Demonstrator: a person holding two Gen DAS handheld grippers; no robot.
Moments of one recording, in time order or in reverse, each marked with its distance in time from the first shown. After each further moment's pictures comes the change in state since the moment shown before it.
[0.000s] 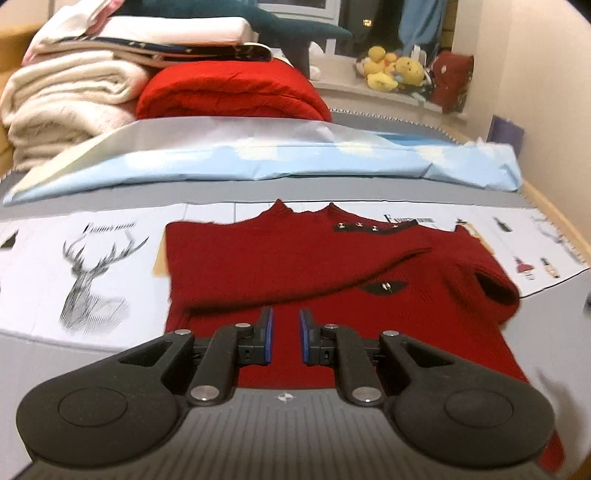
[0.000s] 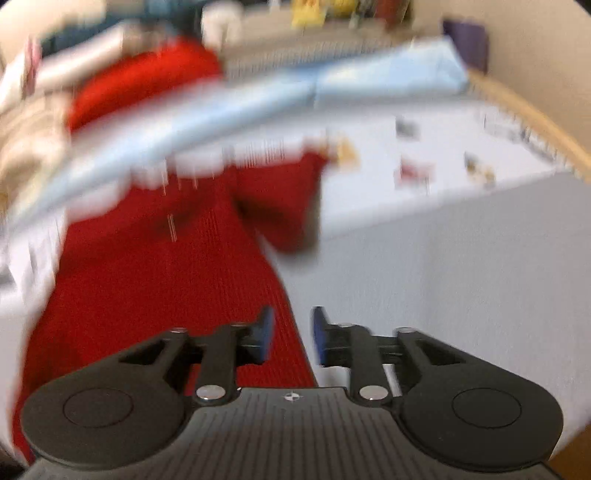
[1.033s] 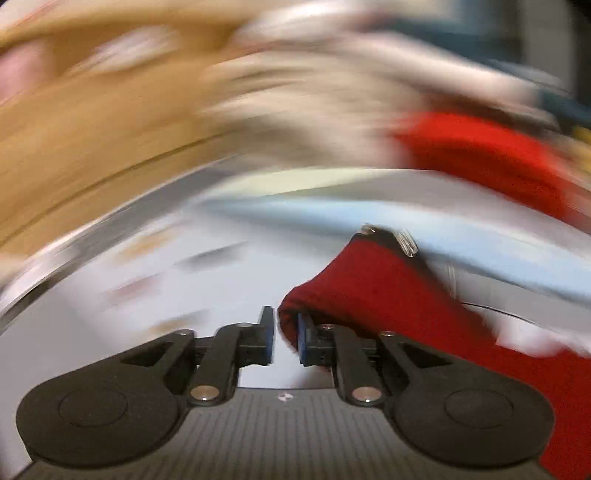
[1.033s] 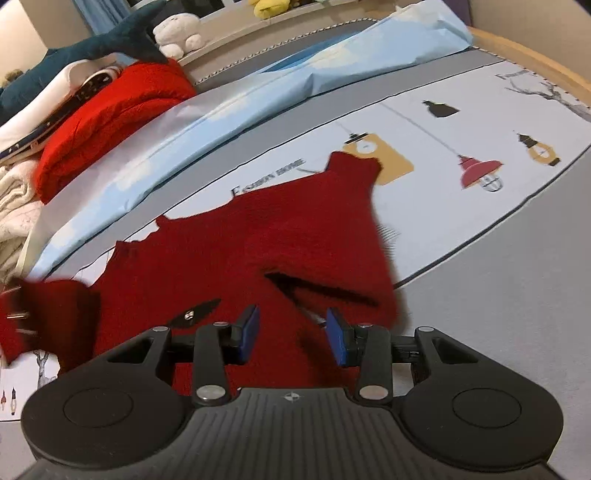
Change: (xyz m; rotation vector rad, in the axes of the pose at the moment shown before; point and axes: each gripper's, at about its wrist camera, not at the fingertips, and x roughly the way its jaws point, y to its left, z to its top) left arm 0.018 0.285 0.038 -0.470 -0.063 0.697; right arm 0.135 0.040 0.037 0.160 0.114 0.005
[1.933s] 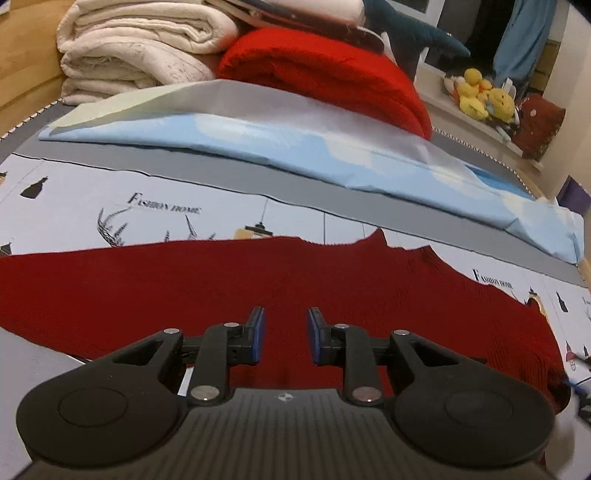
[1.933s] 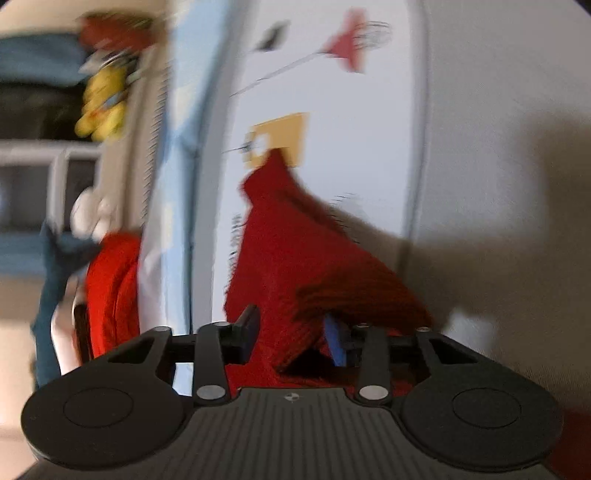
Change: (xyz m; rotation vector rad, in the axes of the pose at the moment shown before) left arm -0.071 -0.171 -0.097 0.241 0.200 -0.574; right arm 0.046 -0.105 0.003 1.013 -0.037 0.194
